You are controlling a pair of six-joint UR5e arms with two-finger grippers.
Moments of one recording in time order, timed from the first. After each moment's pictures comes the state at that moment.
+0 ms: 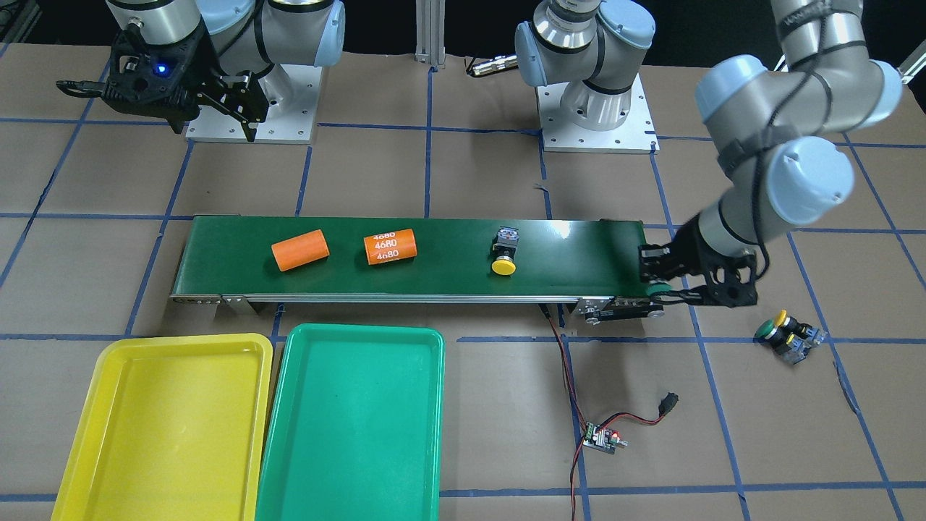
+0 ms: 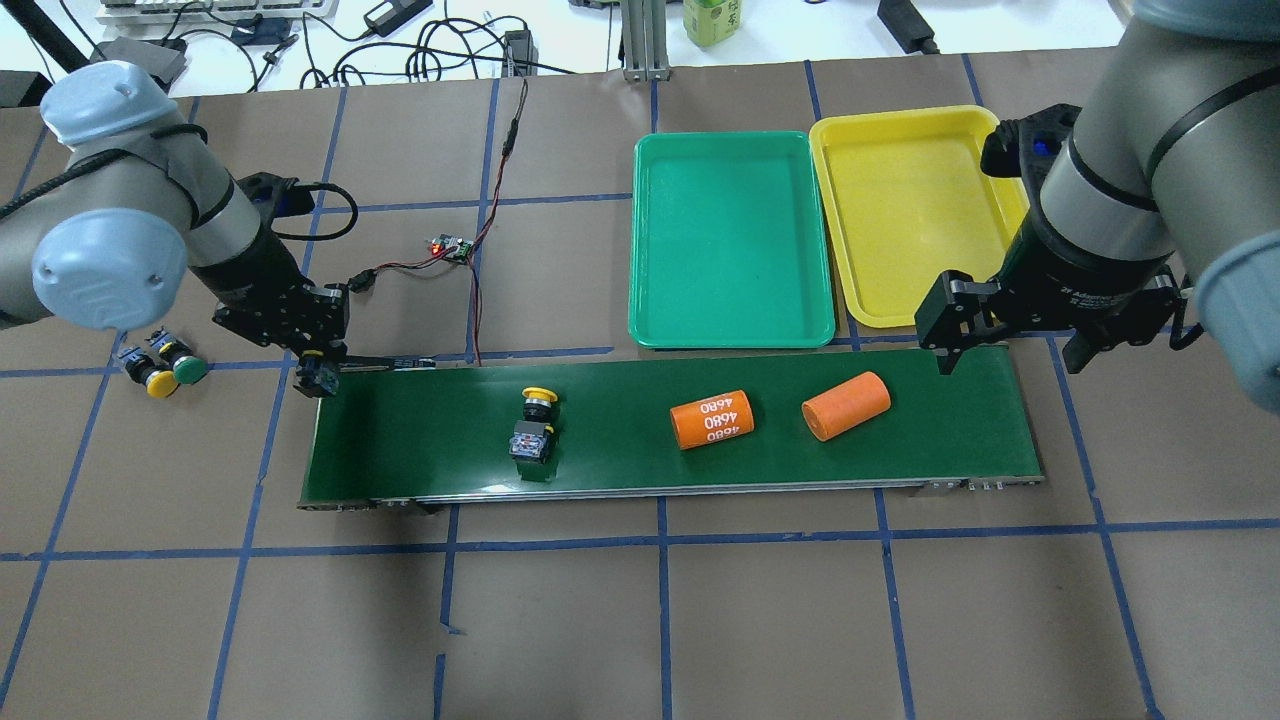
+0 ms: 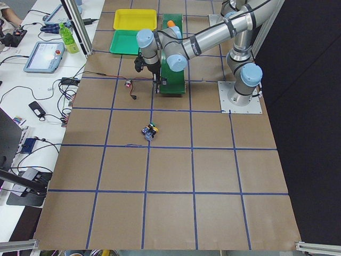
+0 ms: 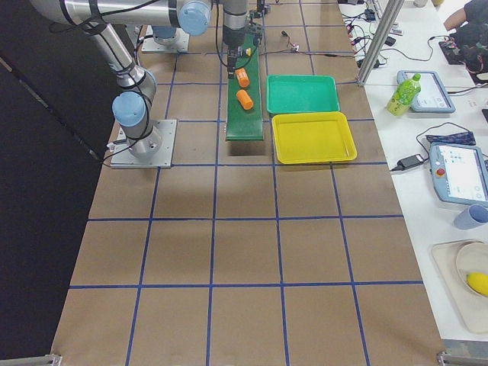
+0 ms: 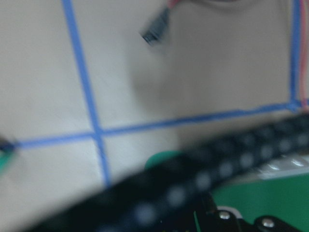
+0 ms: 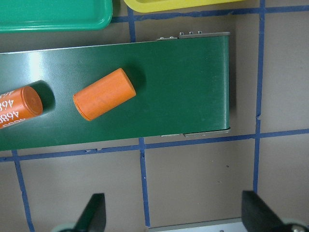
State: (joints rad) left arm -1.36 -1.72 -1.89 -1.30 1.52 0.13; right arm 1.53 -1.78 1.82 -1.53 -1.63 0.03
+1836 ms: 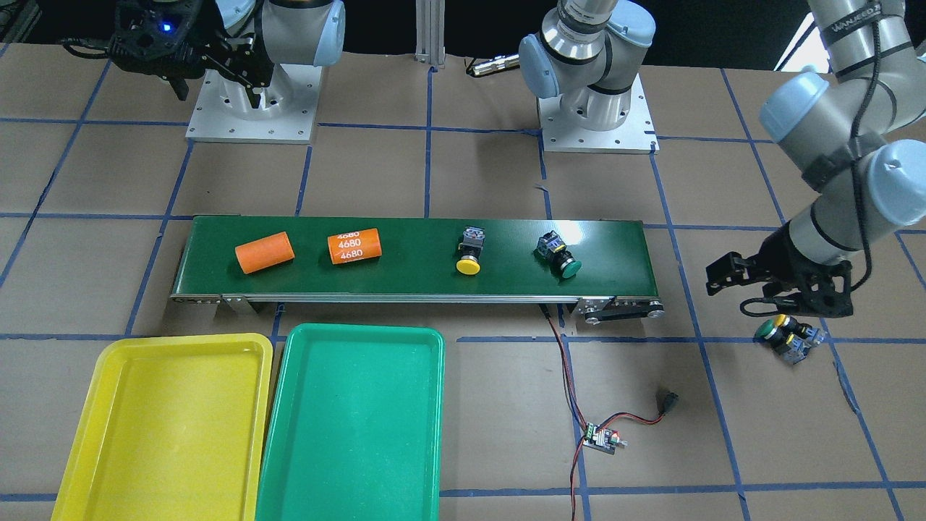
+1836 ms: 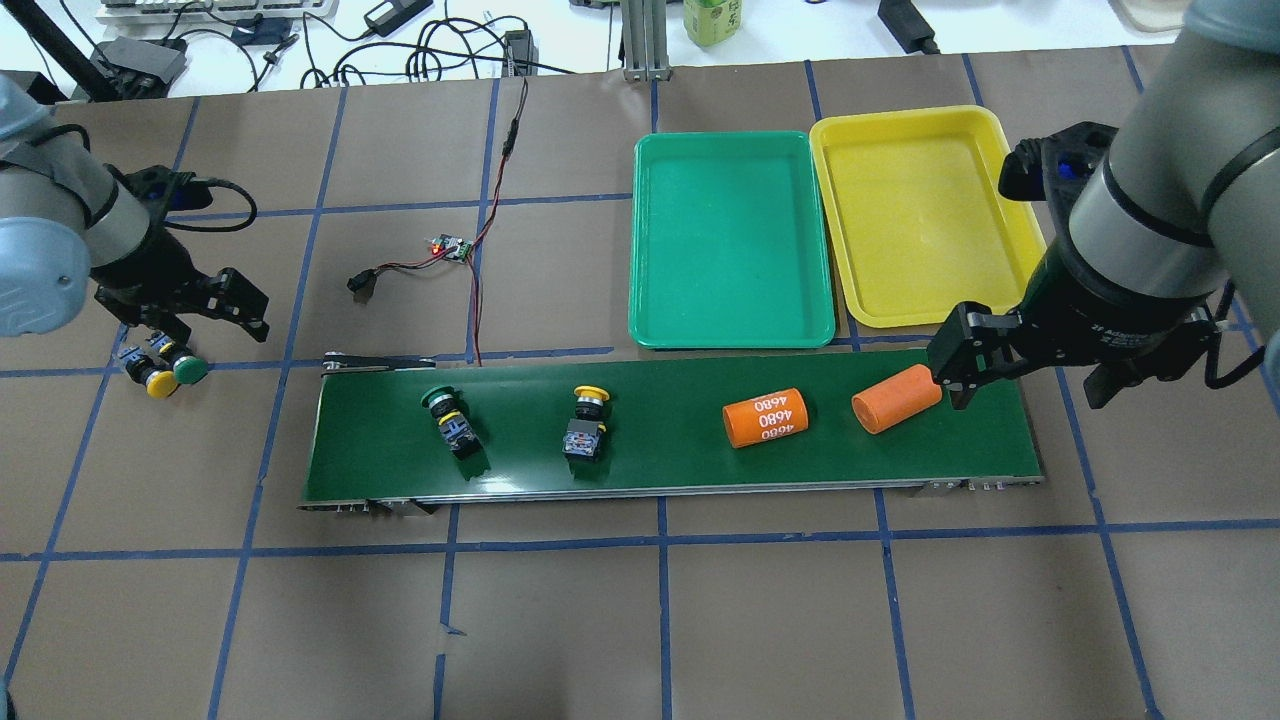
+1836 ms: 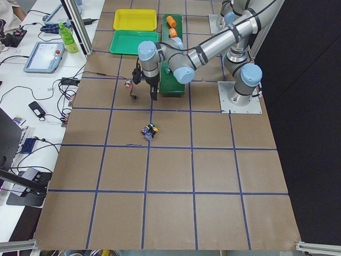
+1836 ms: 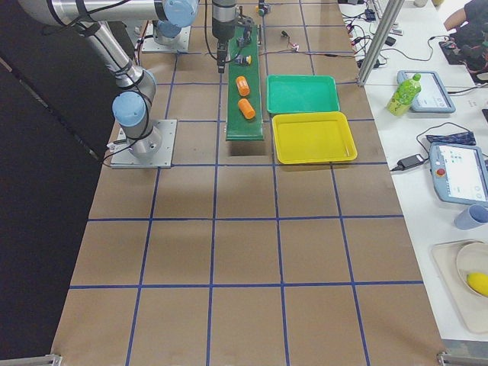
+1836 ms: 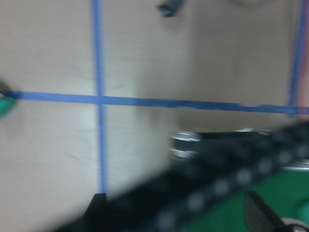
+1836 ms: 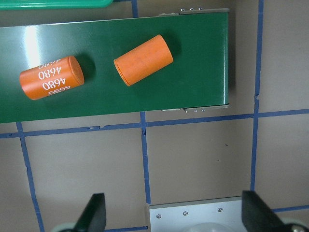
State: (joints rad) left arm -1.08 -1.82 -1.81 -1.15 1.57 0.58; right arm 1.54 -1.87 1.82 -1.44 -1.63 0.03
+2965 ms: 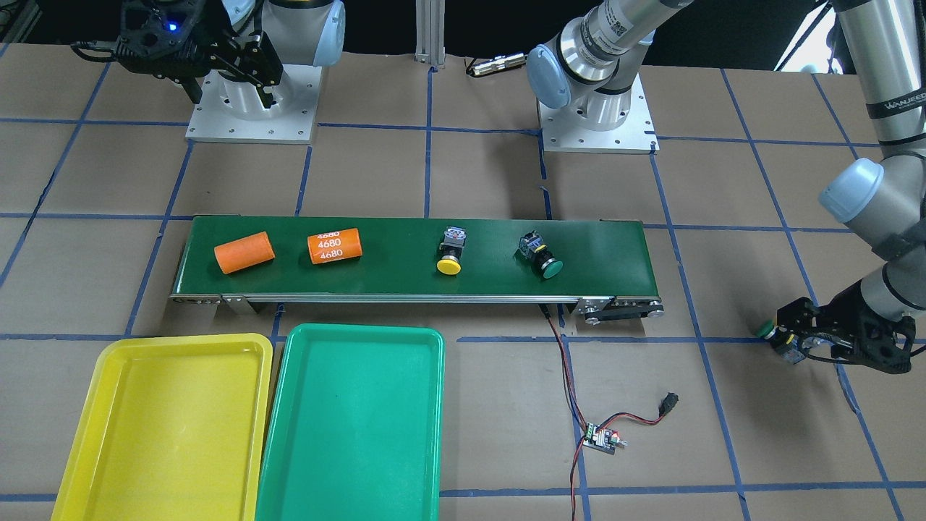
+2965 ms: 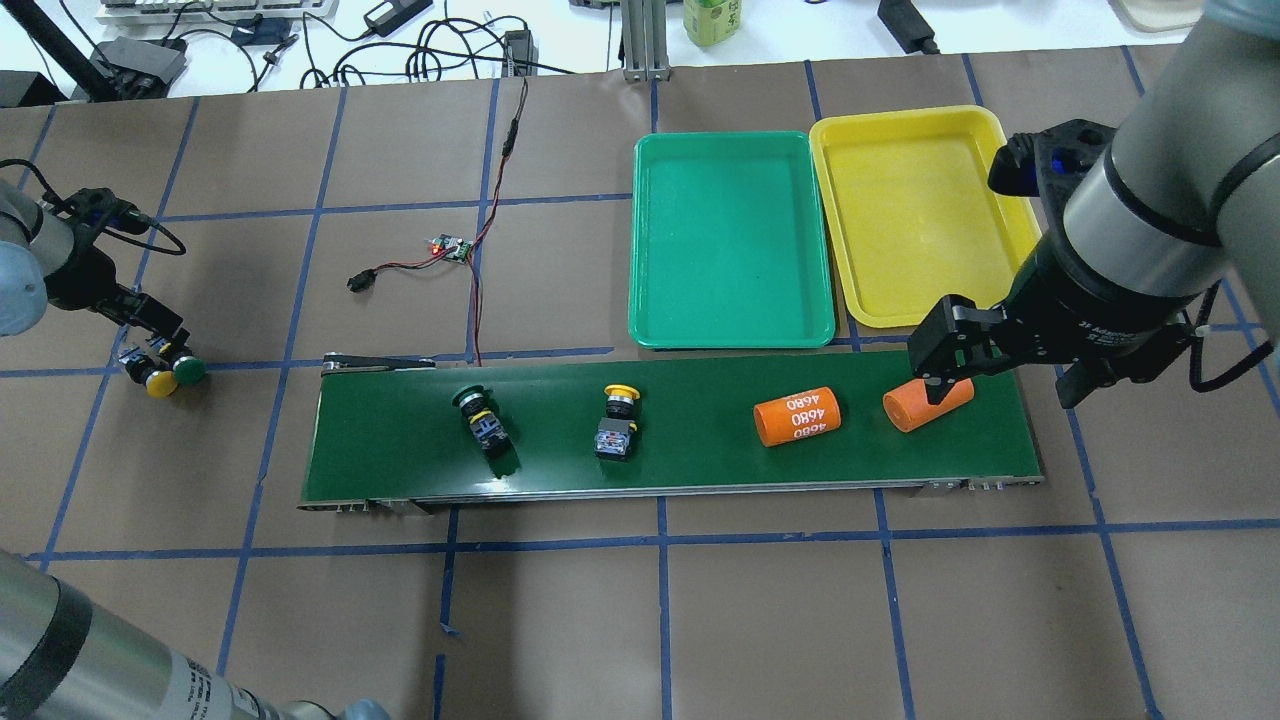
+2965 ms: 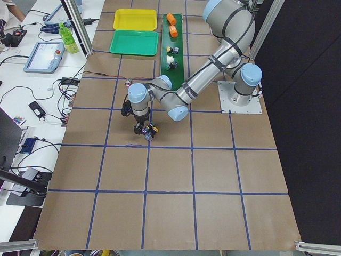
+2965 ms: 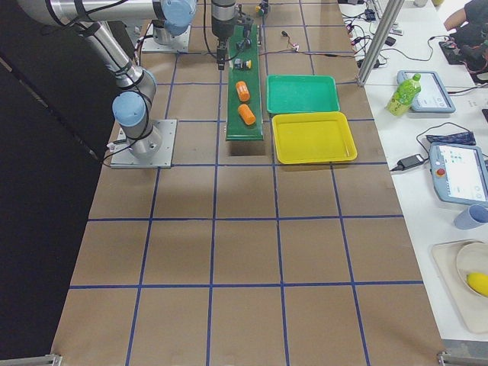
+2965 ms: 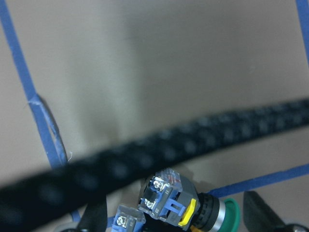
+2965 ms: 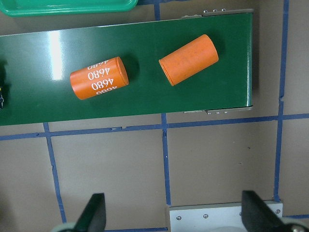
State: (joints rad) left arm -0.95 -2.06 -1.70 -0.98 1.57 1.03; right arm 1.54 -1.87 1.82 -1.45 -1.55 0.03
